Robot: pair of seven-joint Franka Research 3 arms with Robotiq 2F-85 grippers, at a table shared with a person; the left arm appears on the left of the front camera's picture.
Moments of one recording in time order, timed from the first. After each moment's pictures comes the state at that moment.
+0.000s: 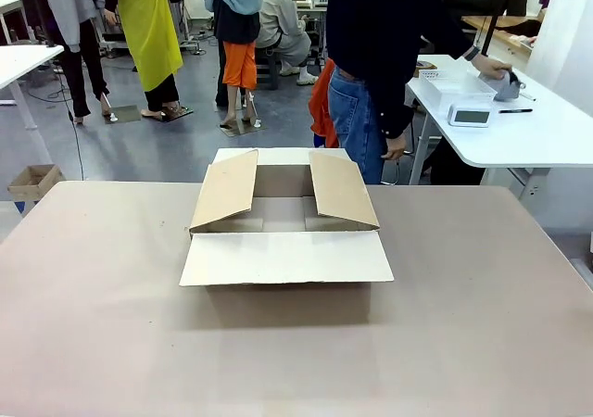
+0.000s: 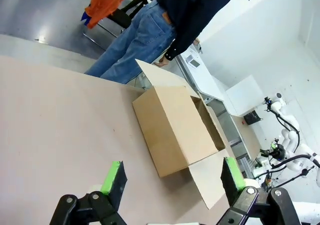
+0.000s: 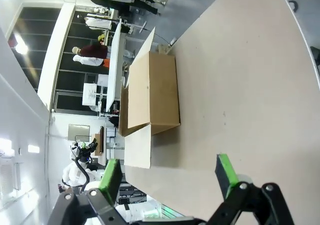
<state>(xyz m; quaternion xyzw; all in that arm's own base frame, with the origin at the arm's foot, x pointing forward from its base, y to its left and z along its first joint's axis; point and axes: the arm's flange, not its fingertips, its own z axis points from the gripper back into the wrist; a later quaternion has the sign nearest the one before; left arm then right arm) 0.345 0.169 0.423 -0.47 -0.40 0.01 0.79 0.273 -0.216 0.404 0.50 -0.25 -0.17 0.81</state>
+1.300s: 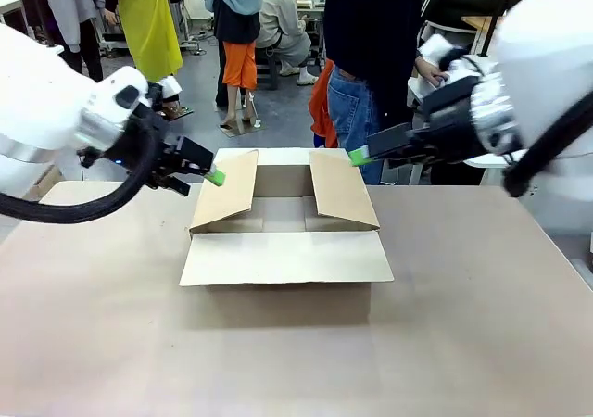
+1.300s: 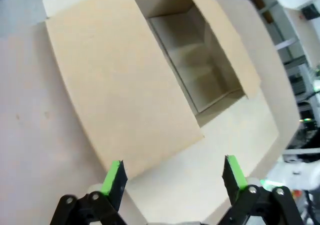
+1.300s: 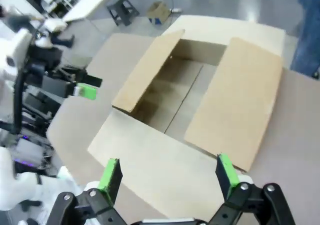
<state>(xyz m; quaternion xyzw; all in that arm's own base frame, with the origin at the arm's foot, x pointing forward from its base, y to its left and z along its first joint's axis) 0.423 -0.175 0.453 -0.29 -0.21 -0.15 0.92 0.343 0.196 0.496 0.29 -0.34 0.19 0.87</state>
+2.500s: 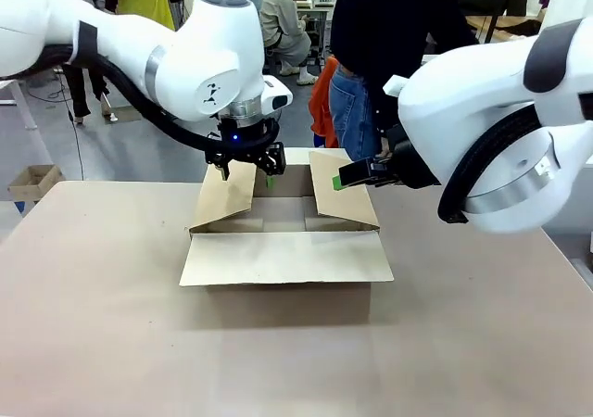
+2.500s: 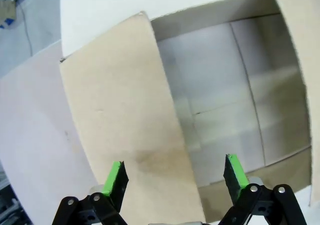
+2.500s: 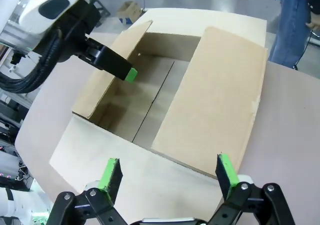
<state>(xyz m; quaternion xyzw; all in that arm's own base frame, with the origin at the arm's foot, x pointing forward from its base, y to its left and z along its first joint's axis) 0.529 -0.327 0.437 0.02 -0.13 -0.11 0.98 0.363 0.211 0.446 0.23 -0.35 0.16 0.89</state>
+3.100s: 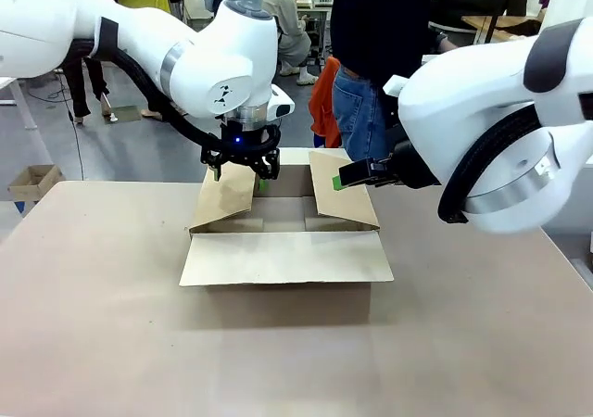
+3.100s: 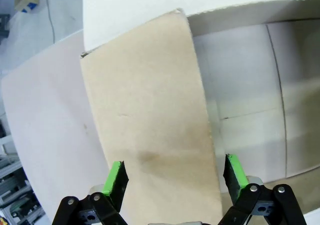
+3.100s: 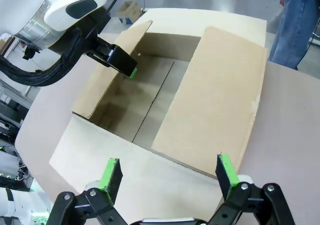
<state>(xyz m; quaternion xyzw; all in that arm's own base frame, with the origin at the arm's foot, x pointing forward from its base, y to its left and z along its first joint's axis) 0.544 -0.328 0.425 0.08 -0.11 -0.09 0.99 0.363 0.211 0.446 0.23 -0.35 0.16 0.89</state>
